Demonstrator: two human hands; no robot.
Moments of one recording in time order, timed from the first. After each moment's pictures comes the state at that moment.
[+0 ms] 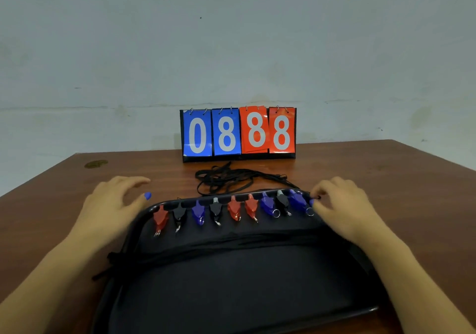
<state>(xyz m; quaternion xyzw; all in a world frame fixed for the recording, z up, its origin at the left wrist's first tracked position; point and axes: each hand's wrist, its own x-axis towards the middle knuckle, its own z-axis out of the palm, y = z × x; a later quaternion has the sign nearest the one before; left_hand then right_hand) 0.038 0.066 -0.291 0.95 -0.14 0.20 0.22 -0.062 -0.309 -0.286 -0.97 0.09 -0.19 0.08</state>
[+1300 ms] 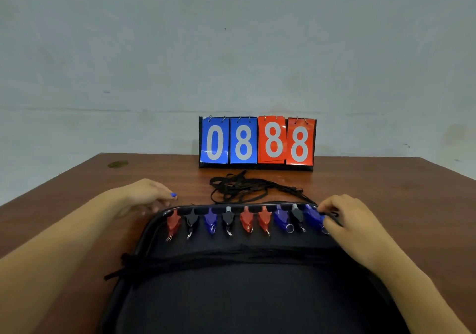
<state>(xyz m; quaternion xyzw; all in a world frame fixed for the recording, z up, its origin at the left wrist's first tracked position) 0.102 0.050 -0.277 0.90 0.00 -0.13 0.41 -0.063 -0.300 -0.282 -0.97 0.02 -0.16 0.20</state>
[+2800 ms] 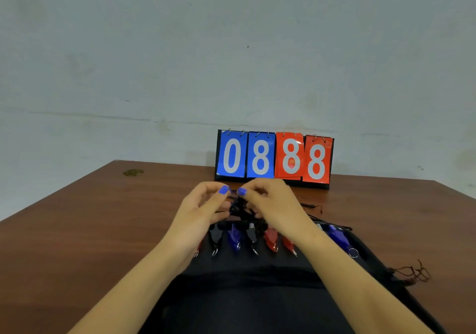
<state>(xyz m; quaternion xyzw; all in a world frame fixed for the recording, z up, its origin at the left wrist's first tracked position) 0.009 -0.005 -0.271 0.65 -0.13 0.05 0.75 0.006 -0.152 -0.242 -0.89 -0.11 -0.16 0.42</state>
